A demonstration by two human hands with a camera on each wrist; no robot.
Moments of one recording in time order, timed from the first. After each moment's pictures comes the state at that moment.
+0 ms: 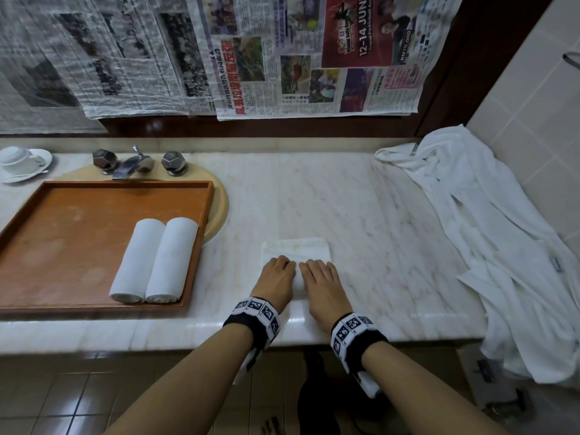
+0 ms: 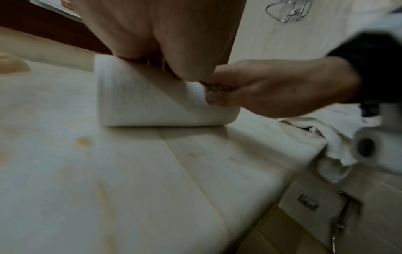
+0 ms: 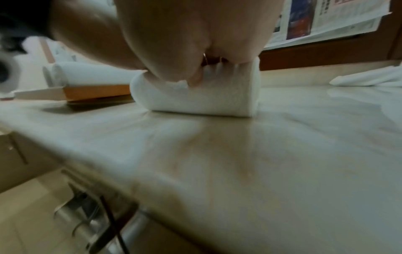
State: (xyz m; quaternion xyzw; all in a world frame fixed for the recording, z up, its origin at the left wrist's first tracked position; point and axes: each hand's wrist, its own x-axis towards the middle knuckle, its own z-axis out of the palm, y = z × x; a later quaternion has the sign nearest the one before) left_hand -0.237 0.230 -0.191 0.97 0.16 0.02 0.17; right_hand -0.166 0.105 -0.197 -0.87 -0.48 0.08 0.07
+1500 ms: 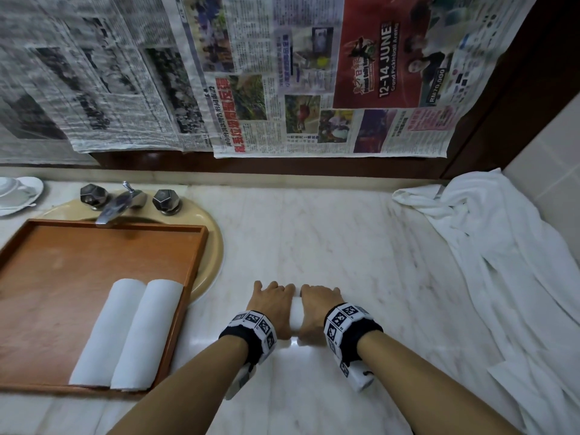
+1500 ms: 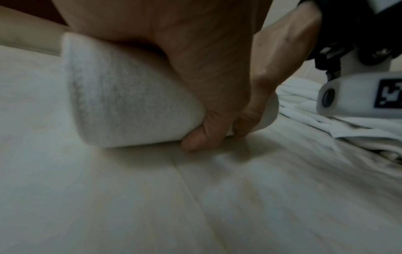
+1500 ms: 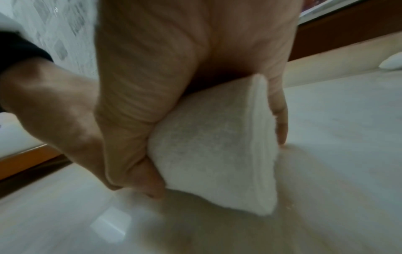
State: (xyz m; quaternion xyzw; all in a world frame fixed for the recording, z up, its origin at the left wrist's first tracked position) left_hand -0.134 0.301 -0.182 0.96 0.19 -0.20 0.05; right_hand -0.044 0.205 -0.161 -0.84 -0.46 0.29 -0.06
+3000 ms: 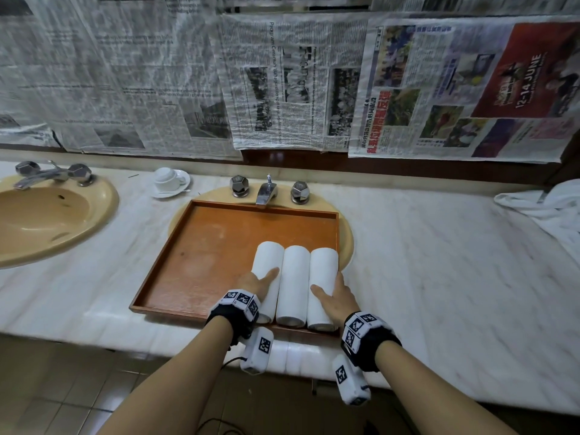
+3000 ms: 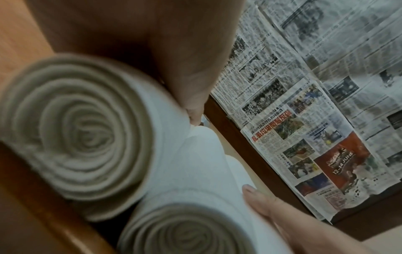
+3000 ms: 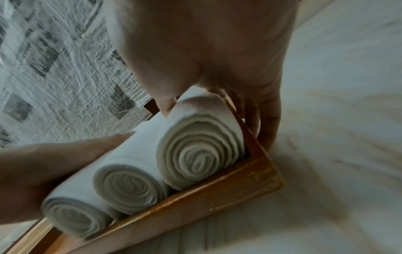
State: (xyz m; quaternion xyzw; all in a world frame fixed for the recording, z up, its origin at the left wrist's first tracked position) left_hand -0.438 0.527 -0.146 0.73 0.55 -0.11 0.39; right_hand -0.306 0.368 -0.192 -0.85 -0.21 0.36 0.33
